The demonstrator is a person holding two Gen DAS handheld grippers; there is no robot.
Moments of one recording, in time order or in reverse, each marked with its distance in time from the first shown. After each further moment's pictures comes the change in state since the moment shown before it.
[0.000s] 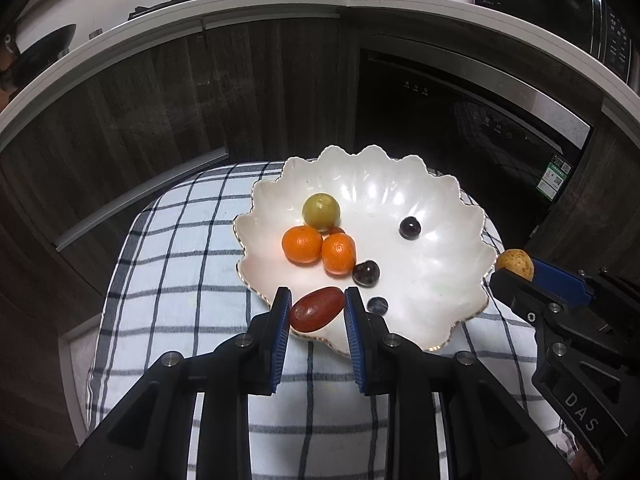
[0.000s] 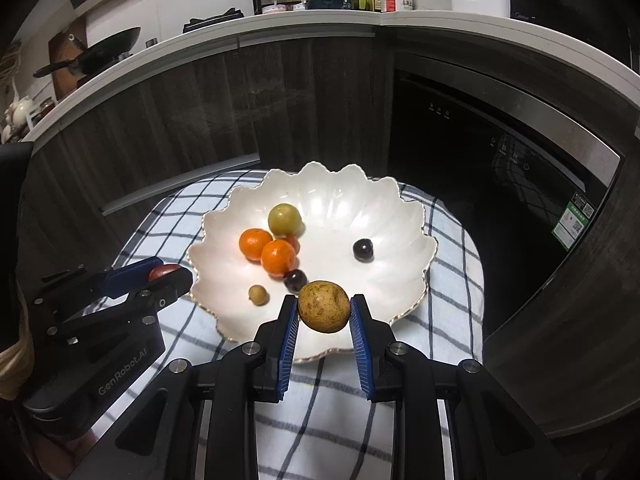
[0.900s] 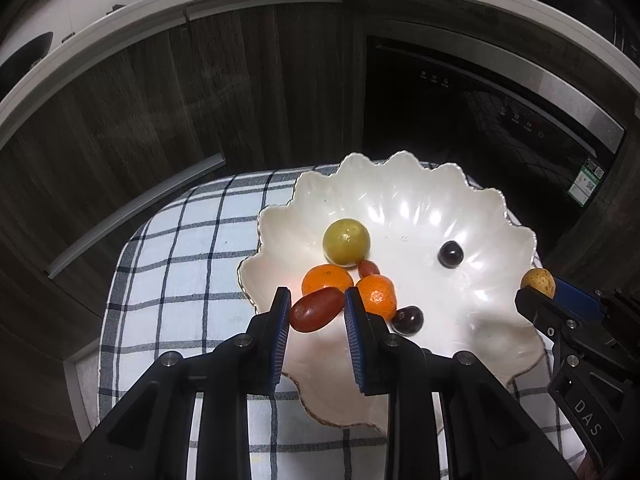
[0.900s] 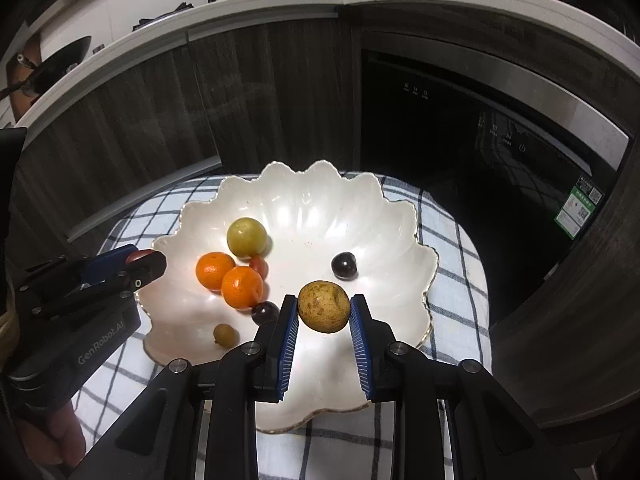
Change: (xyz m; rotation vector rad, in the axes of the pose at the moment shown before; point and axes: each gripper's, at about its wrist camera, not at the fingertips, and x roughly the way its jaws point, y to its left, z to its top) left arm 0.065 0.022 0.042 0.046 0.036 0.011; right arm 0.060 -0.012 0.025 0.105 0.047 -0.084
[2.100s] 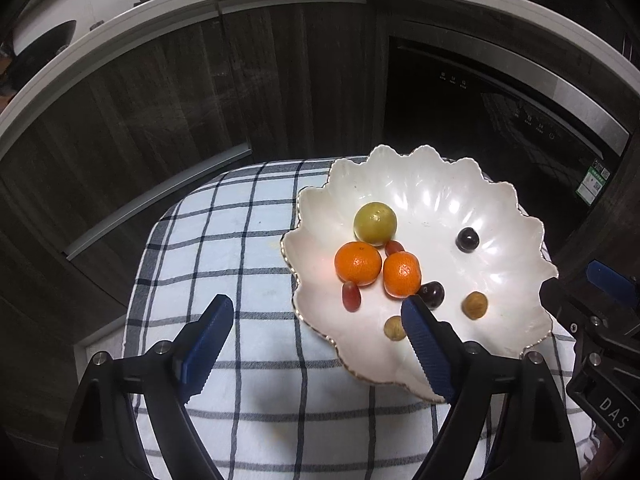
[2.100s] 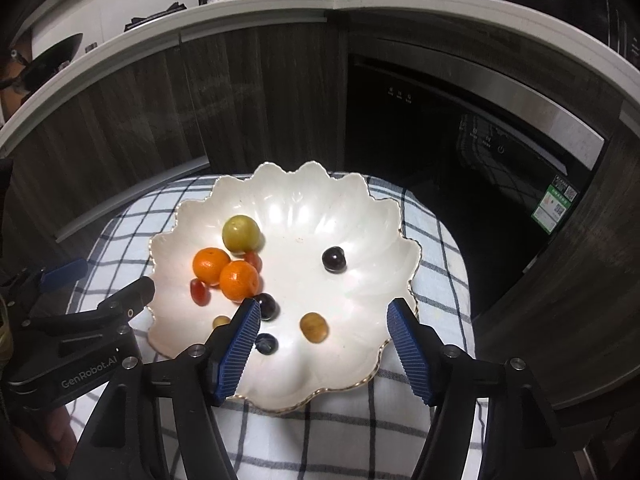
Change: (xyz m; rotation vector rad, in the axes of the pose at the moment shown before) left arm -0.030 0.021 -0.017 -0.037 0.007 0.047; right arm -0.025 0.008 -0.005 0.003 -0.011 -0.071
